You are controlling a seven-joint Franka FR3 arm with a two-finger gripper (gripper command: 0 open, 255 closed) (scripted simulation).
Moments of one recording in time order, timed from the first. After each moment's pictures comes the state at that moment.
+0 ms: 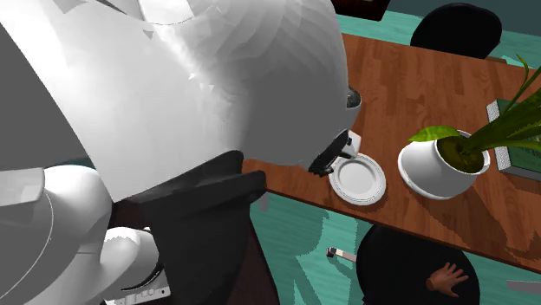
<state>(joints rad) -0.33 0.45 0.43 -2.32 -0.44 2.72 0.49</state>
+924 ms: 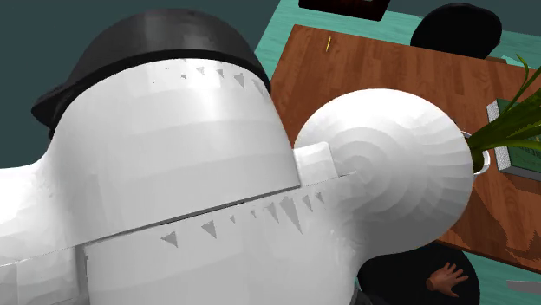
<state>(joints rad) -0.45 0.70 0.40 -1.87 -0.41 2.51 0.22</state>
